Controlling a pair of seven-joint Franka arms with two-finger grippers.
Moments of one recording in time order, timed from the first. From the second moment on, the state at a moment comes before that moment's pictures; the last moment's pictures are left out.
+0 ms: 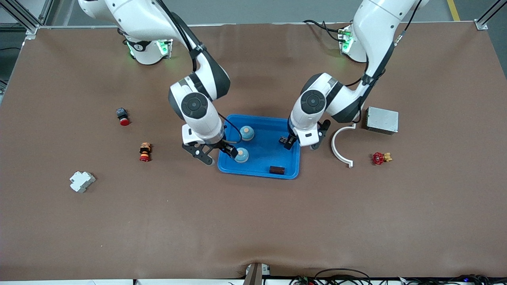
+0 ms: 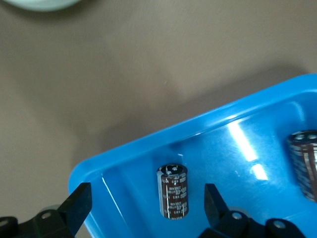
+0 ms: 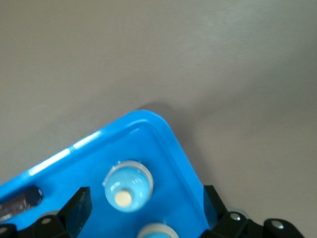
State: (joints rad) left arm -0.38 0.51 -0.30 -1.96 0.10 2.40 -1.78; right arm 0.66 0.57 -0.05 -1.68 0.09 2.32 1.17
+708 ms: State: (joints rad) left arm -0.42 0.62 -0.30 -1.92 0.19 2.48 -1.96; right arm 0.72 0.67 -0.05 -1.64 0.09 2.39 1.25
